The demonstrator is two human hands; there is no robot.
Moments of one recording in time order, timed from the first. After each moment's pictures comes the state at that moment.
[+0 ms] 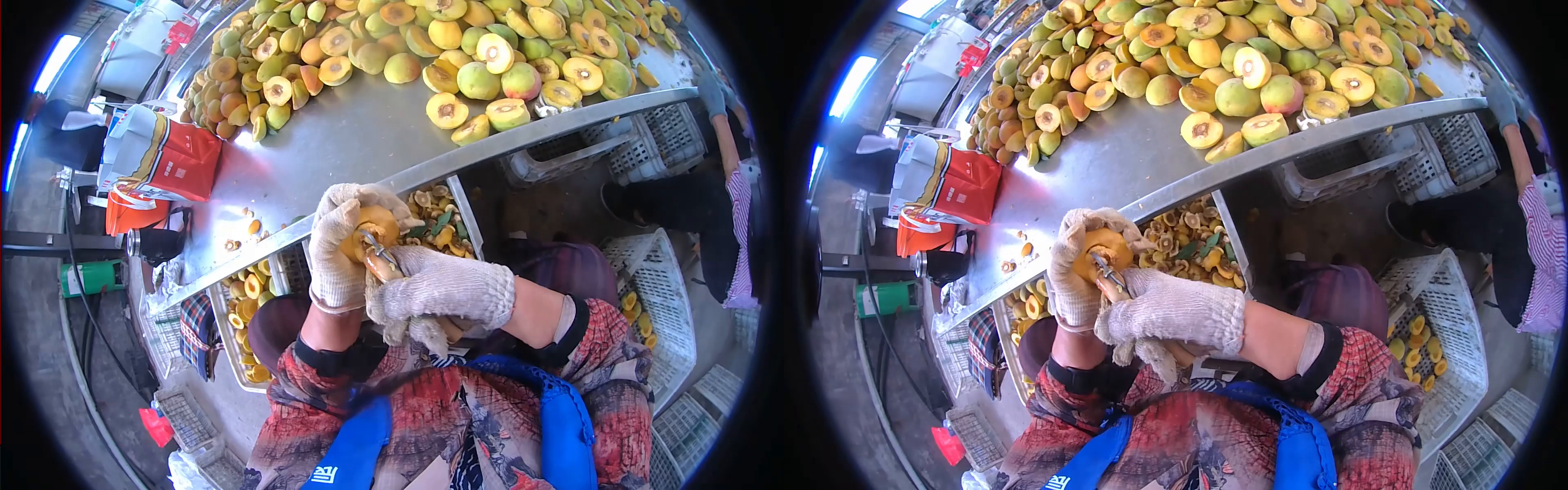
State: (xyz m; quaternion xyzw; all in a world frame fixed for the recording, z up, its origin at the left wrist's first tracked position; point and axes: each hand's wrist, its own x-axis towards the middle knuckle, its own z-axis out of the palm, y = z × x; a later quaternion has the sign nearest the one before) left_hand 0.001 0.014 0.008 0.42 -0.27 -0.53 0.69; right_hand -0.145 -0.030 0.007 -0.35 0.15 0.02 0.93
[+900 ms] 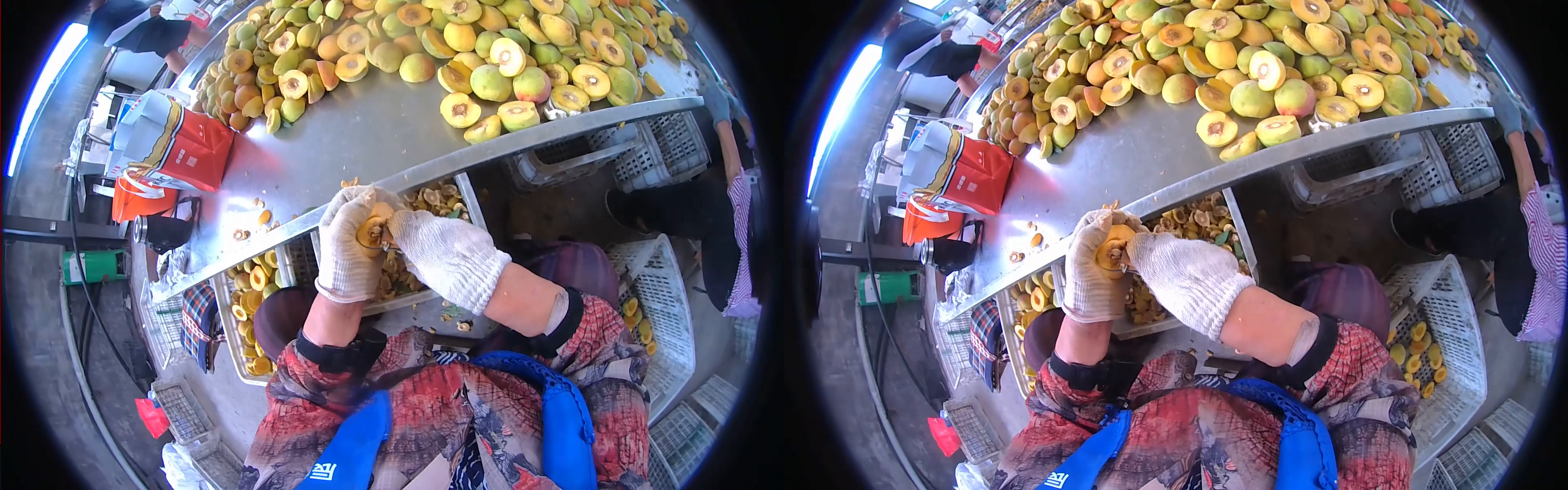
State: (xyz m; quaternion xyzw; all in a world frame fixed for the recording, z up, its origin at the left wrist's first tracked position) left_hand 0.016 0.018 -0.002 0.46 -0.20 -0.53 0.68; right_hand -0.127 -0.029 -0.025 -0.91 0.25 -0.15 0.29
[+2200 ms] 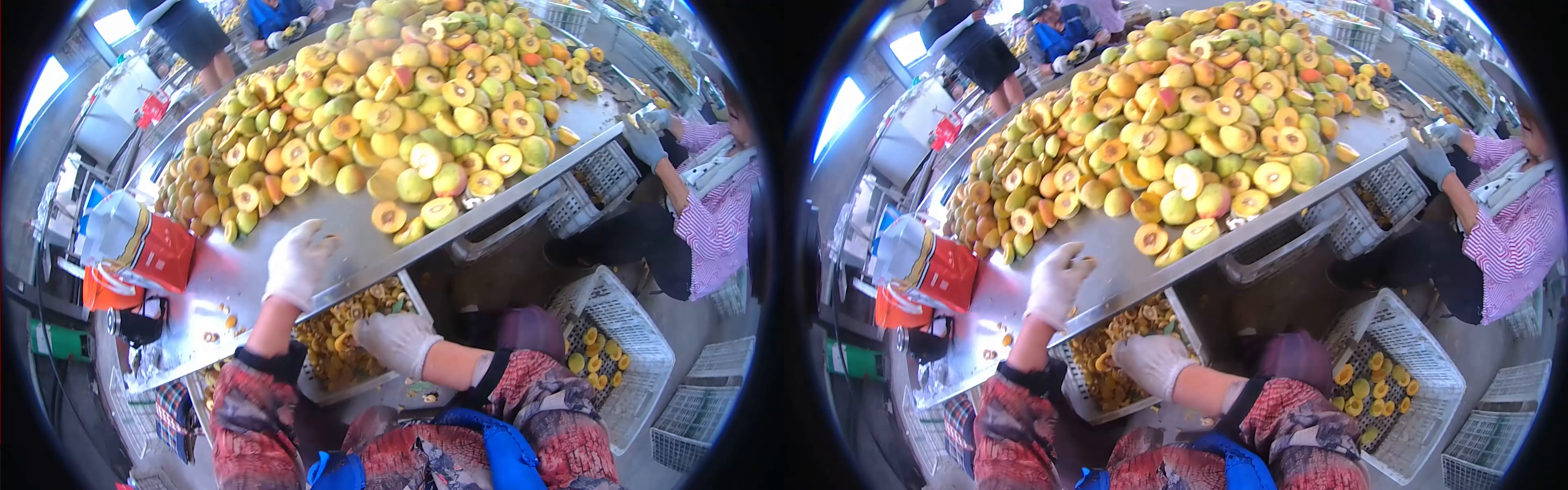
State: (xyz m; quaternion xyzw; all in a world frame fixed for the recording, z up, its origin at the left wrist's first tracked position) left_hand 0.055 -0.088 0.018 0.75 -0.61 -0.12 0.24; right_hand -0.131 -0.032 -0.034 -0.92 0.32 0.02 0.23
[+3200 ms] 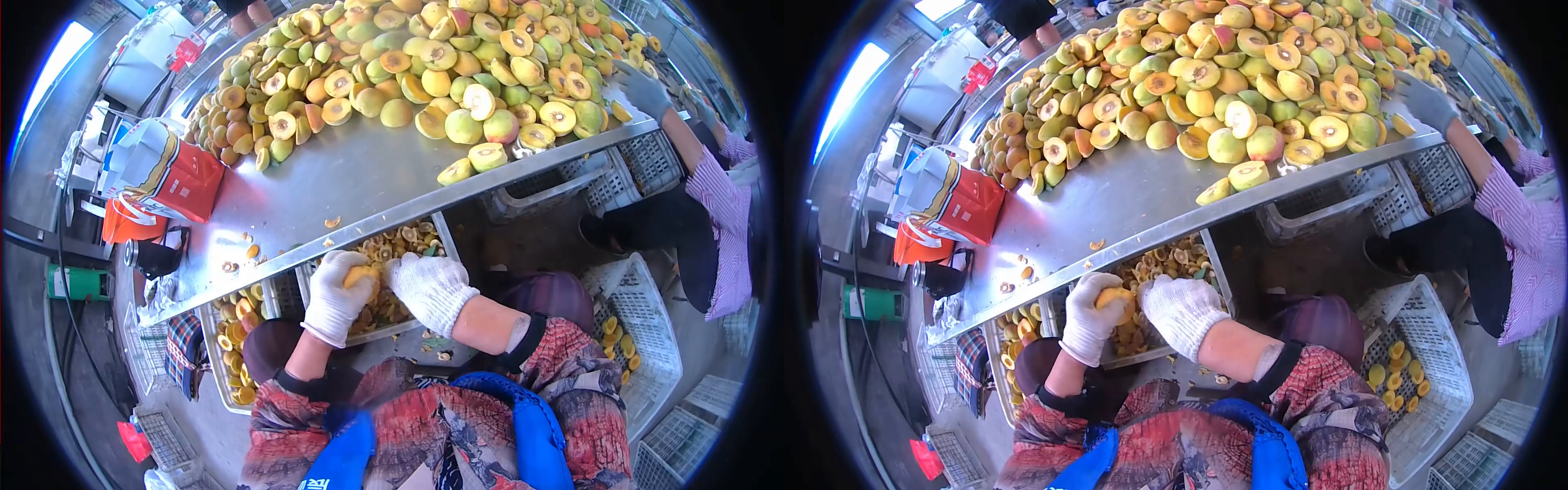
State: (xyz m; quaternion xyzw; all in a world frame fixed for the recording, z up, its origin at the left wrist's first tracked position) left_hand 0.036 0.048 -0.024 0.68 -0.61 -0.16 0.36; right_hand -0.132 -0.024 -0.018 -0.92 0.32 0.00 0.21
